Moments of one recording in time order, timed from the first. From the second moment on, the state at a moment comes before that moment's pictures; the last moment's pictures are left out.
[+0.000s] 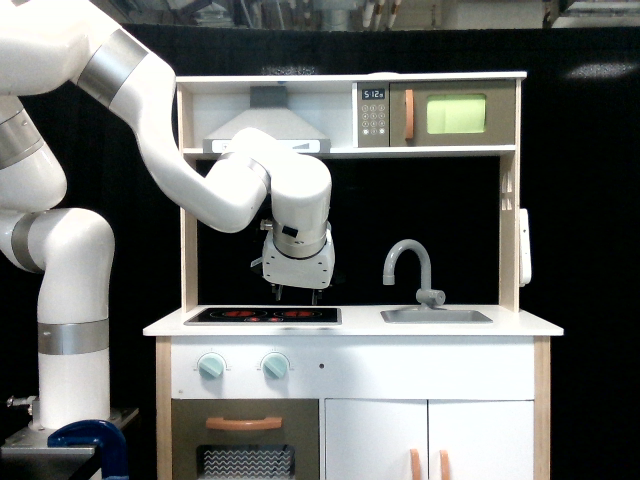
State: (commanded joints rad) arm 1.02 -0.65 -1.24 0.54 0.46 1.01 -1.88
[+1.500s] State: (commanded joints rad) arm 1.24 -1.05 -1.57 0.47 0.56 0.95 -2.11
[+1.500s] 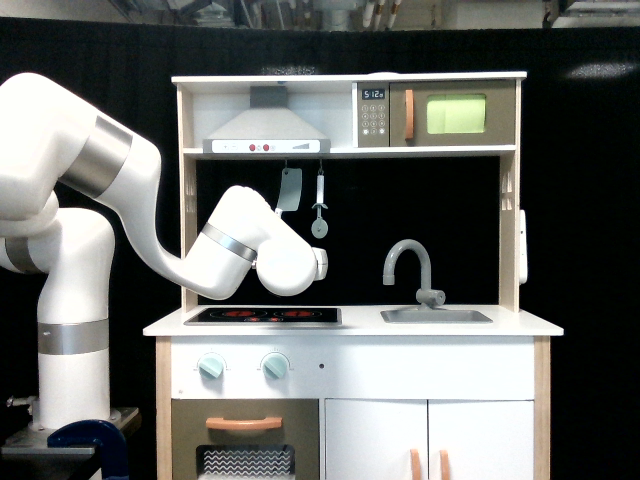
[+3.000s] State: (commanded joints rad) arm 1.90 -1.30 -1.57 0.61 0.65 0.37 -2.09
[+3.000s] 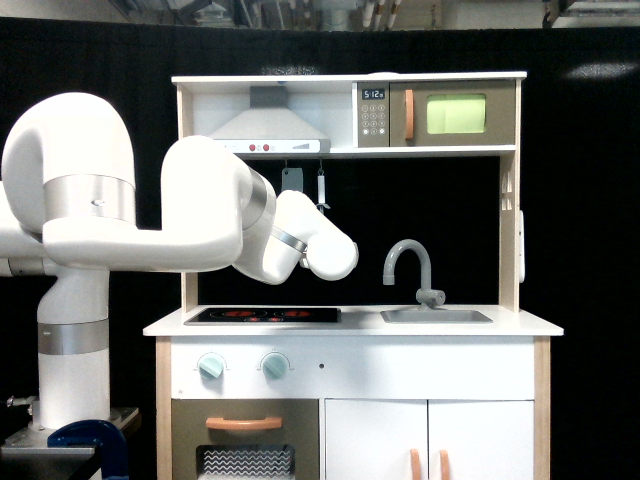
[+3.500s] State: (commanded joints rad) arm 2.02 -1.34 -1.61 0.72 0.59 0.35 -2.06
